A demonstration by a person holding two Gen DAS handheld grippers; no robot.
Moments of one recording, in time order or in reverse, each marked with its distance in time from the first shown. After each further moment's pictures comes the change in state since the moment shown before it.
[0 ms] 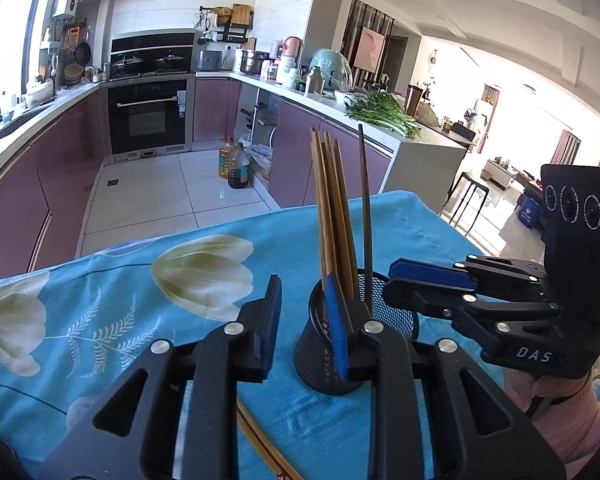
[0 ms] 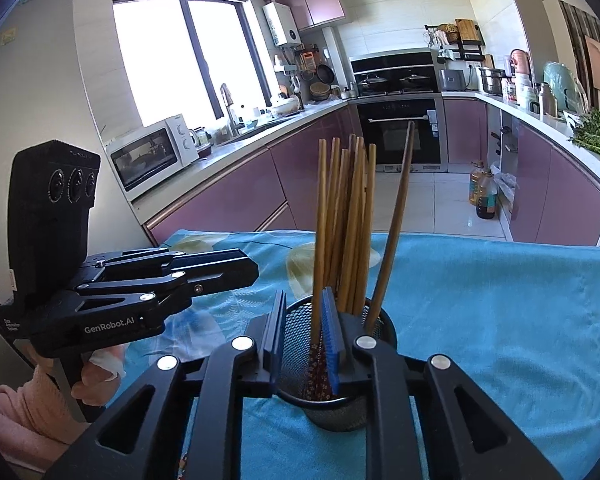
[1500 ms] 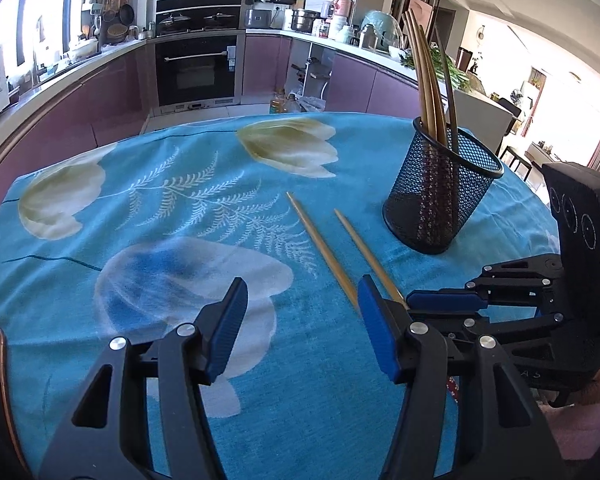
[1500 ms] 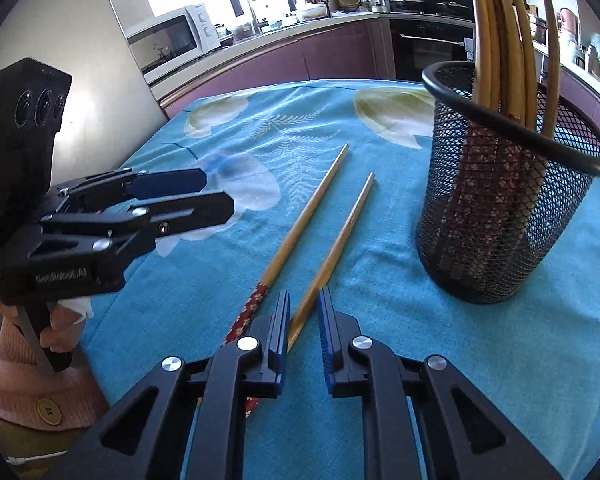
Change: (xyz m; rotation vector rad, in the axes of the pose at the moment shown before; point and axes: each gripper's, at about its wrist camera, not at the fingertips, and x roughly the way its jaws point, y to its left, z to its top) left arm -0.011 0.055 -0.121 -0.068 0.157 0.150; right arm 0.084 0.058 -0.093 -0.037 0.351 0.001
